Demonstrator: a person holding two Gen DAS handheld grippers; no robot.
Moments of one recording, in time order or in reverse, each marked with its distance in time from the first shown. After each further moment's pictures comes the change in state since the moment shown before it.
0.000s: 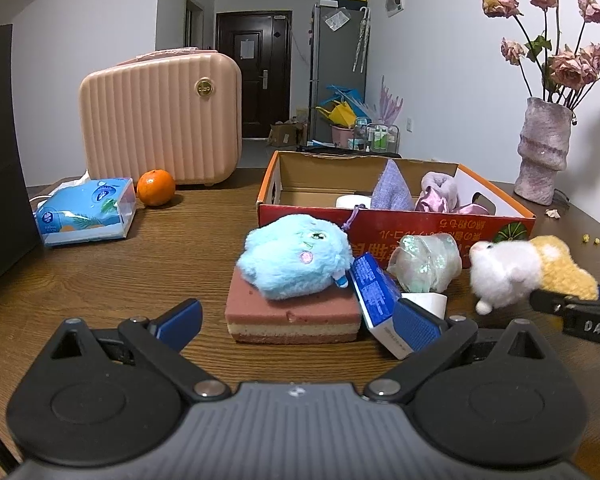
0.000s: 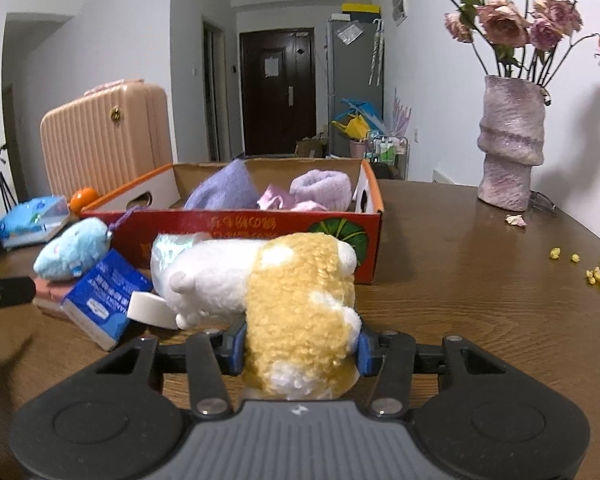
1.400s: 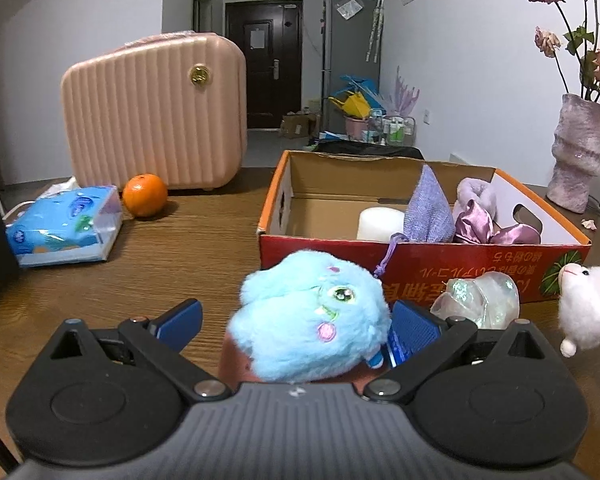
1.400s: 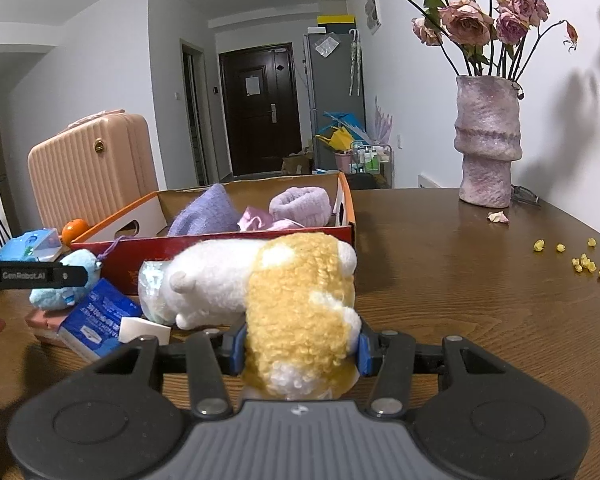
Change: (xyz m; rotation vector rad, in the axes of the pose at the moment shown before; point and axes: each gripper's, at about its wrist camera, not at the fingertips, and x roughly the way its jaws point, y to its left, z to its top) left arm 0.077 0.004 0.033 -0.009 0.037 0.026; right arm -0.006 -0.012 0.000 0.074 -0.049 -0.021
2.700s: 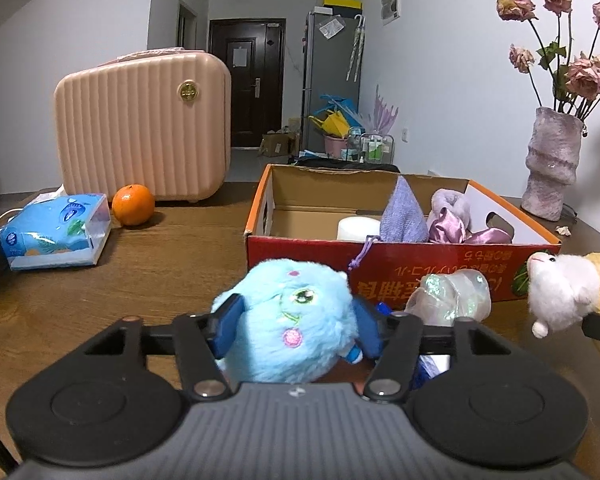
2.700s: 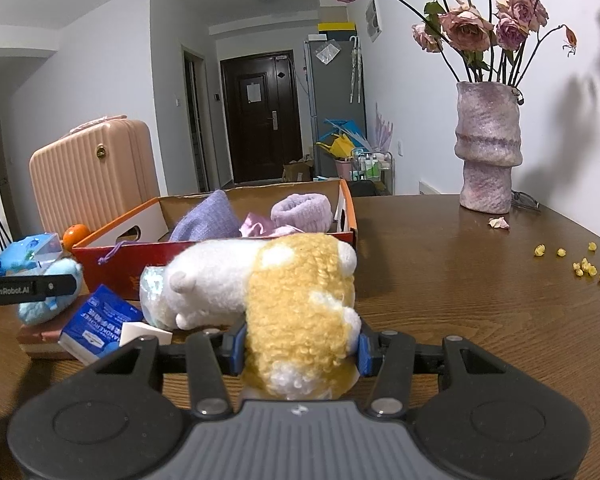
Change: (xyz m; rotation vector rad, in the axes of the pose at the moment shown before) left arm -0.020 0.002 -0.013 0.000 -0.067 -0.057; right arm -0.001 0.000 -0.002 -0.001 -0.025 0.004
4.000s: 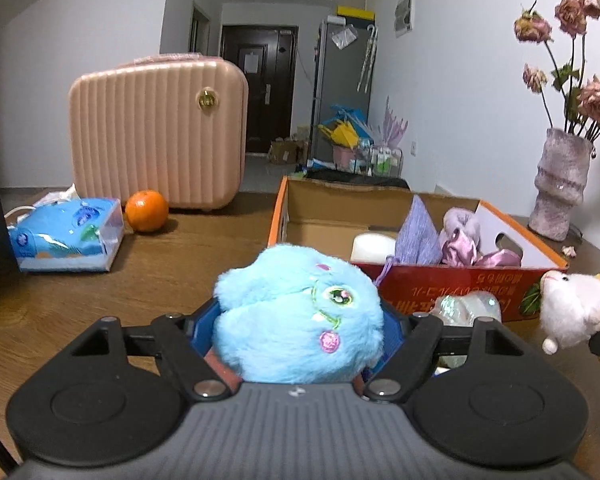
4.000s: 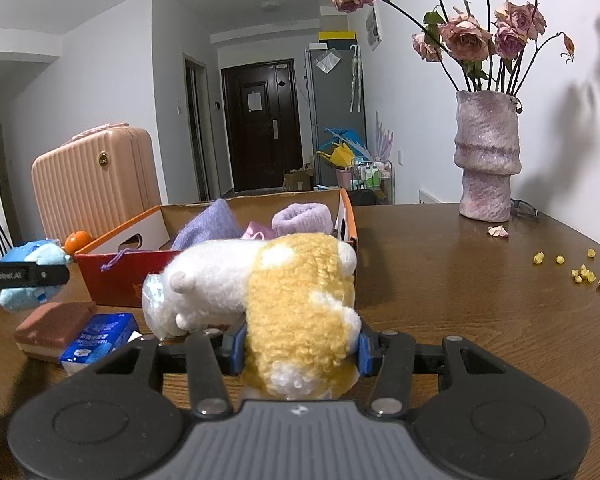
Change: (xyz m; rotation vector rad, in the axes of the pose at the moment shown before) left arm -0.009 0.014 0.008 -0.041 -0.040 0.011; right arm -0.004 -0.001 0.000 -0.002 -0.033 0.002
